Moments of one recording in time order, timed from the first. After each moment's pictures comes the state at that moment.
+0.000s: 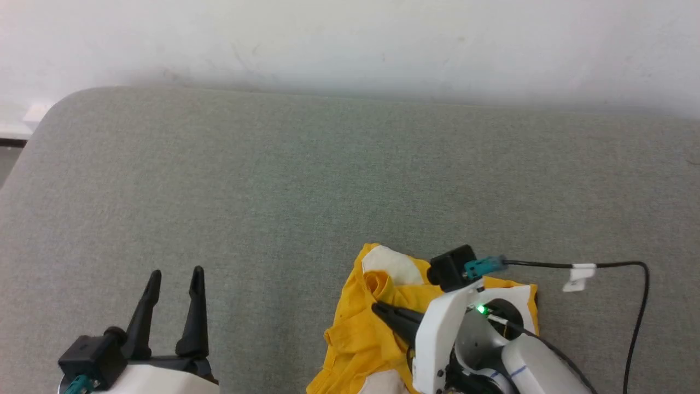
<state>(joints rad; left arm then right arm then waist) 0.14 0.25 -0.09 -0.09 -0.47 0.03 -0.23 -0.20 -0.05 0.45 0.19 0.59 0.13 0.48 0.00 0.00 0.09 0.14</state>
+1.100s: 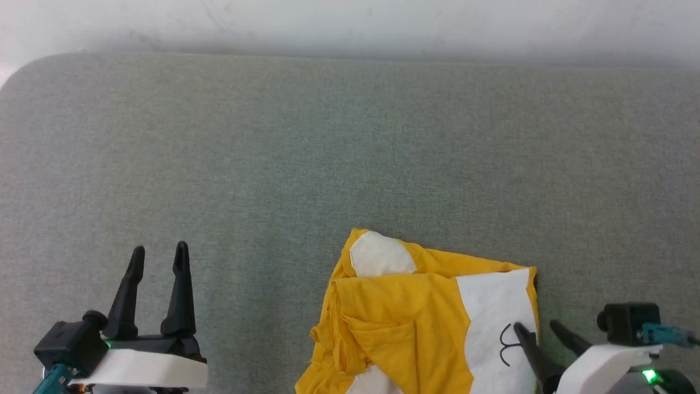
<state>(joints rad) 0.09 0.25 -0.06 -0.12 -0.49 0.02 -0.25 0.20 -0.05 -0.03 -0.21 0.33 0.13 0.52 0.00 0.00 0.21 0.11</state>
